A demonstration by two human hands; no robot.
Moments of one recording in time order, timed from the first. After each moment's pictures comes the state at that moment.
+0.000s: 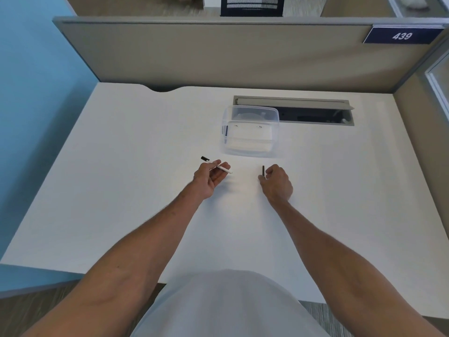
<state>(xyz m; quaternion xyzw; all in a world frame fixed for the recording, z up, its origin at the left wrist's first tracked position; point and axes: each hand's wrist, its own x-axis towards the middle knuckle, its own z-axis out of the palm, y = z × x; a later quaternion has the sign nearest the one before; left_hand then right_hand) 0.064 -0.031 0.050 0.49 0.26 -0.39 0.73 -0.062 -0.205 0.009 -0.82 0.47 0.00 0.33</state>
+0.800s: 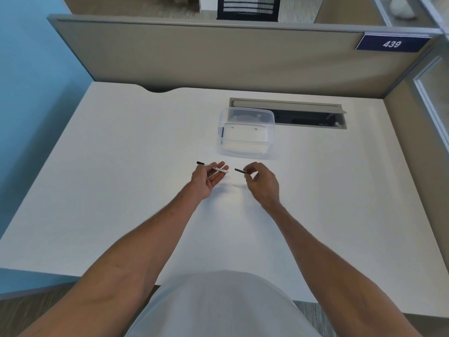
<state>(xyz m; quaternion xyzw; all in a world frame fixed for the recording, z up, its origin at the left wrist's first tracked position) 0.061 -0.036 0.052 0.48 0.26 -0.39 0.74 -0.065 -0.183 0.029 -0.85 0.33 -0.07 0.40</state>
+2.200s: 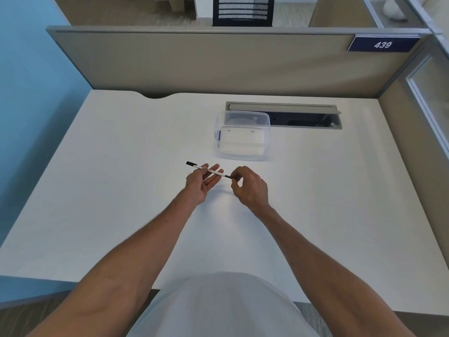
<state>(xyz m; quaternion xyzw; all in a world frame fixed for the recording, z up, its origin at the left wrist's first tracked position) 0.059 -0.031 0.045 0.50 0.25 -0.37 0.74 -0.058 -0.161 0.024 -0.91 0.26 -0.08 0.32</state>
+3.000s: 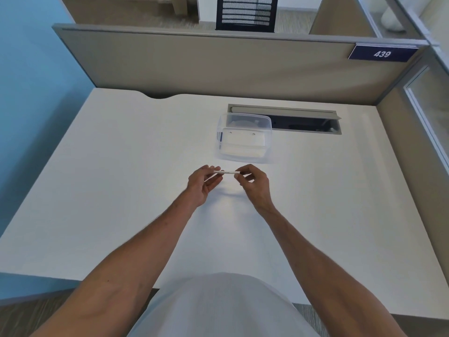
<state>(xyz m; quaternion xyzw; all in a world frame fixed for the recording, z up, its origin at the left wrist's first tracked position) 0.058 -0.024 0.042 0.50 0.22 -0.37 0.76 -0.059 -0.169 0.030 -0.74 0.32 -0.14 0.58</state>
